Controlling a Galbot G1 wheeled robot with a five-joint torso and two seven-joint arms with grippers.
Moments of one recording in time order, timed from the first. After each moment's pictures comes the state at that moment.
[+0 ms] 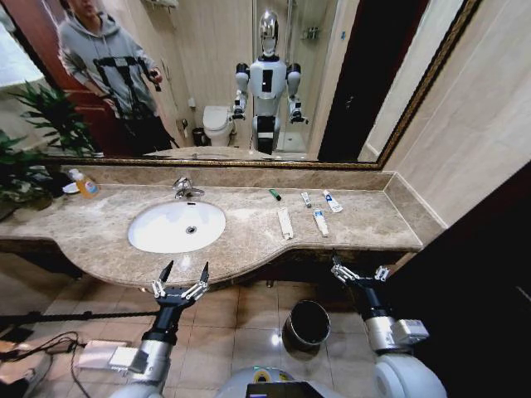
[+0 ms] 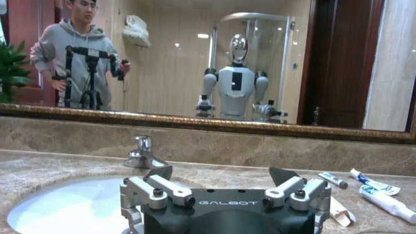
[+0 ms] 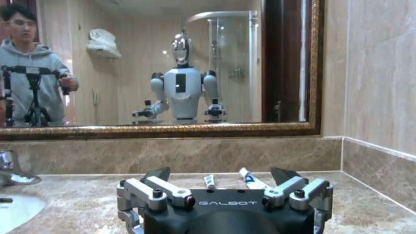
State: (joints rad) left arm 1.93 -1.44 -0.60 -2.42 -0.21 -0.08 0.08; right arm -1.81 1.46 0.65 2.37 0.18 0.01 0.02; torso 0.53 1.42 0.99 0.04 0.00
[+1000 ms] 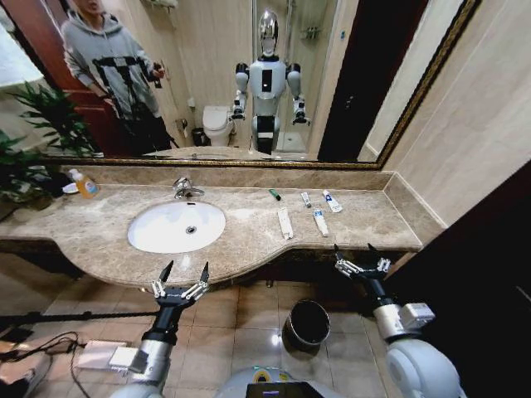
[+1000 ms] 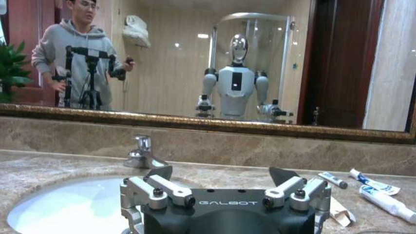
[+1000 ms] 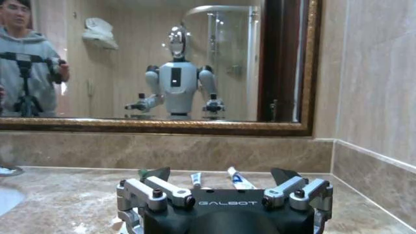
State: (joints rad) left arm 1.93 -1.44 -0.60 -2.42 -0.21 -0.08 0.08; right arm -1.77 1.35 0.71 2.36 0.27 -0.04 0.08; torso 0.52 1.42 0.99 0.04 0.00
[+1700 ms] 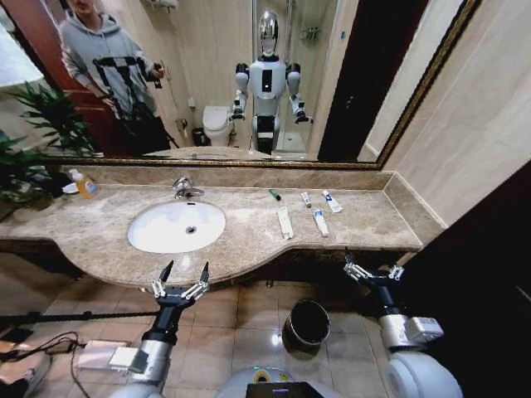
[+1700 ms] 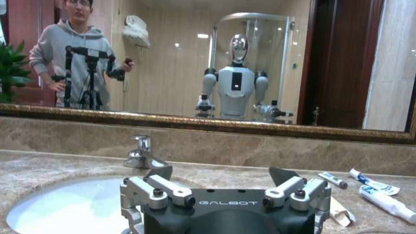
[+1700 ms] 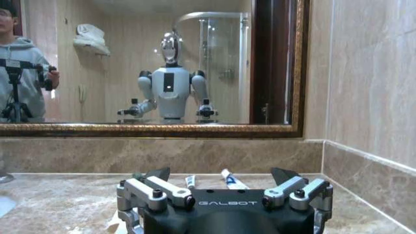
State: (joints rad) left arm 1.93 -1.44 -0.60 -2.42 -0.21 -0.08 0.08; right arm -1.79 1.44 0.72 2.36 0.23 0.01 0.03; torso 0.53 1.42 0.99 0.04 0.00
